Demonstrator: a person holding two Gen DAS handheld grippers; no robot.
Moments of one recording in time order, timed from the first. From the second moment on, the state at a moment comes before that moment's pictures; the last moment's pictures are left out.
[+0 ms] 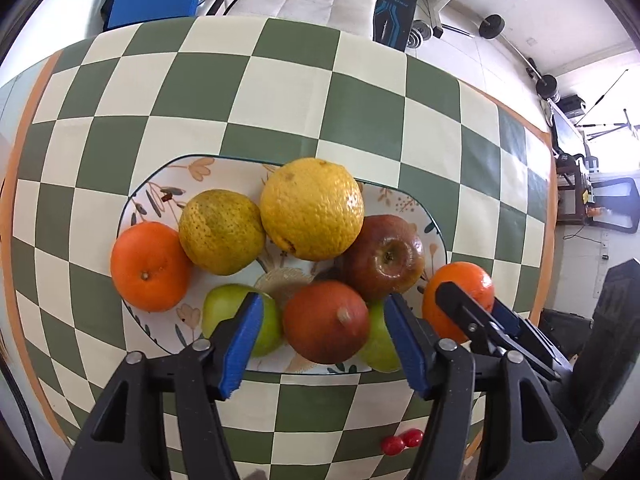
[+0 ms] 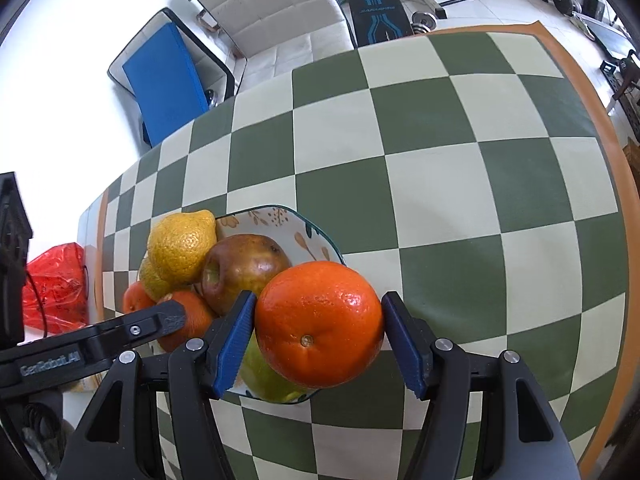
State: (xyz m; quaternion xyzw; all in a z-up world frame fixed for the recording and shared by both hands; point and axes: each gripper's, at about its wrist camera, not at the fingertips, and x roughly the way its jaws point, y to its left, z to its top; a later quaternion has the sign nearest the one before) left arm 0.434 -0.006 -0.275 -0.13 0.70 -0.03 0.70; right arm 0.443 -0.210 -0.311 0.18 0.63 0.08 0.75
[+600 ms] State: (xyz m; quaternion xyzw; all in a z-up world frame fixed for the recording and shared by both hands) left arm 0.366 0.033 -0.259 -0.04 0.64 0.05 0.76; right arm 0.412 -0.189 -0.274 0.07 0.60 0.04 0.79
